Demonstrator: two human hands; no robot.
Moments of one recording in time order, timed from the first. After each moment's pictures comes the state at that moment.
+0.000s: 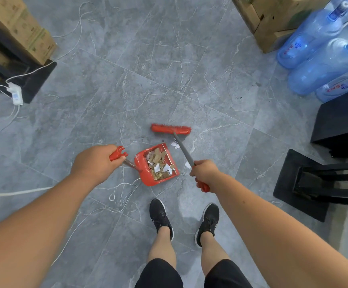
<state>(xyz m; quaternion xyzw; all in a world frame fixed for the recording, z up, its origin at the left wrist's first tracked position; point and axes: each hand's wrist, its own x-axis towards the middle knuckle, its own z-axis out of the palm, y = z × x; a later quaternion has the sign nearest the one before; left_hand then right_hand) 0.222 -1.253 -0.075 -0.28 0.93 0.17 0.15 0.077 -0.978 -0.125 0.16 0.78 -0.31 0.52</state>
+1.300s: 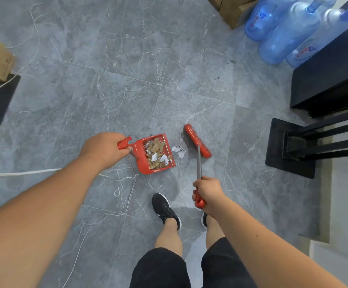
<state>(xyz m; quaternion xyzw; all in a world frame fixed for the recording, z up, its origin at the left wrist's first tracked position) 0.168 -1.252 -0.086 -0.15 0.95 0.16 0.20 0.180 -0.945 -0.111 0.43 0.64 -0.50 0.40</state>
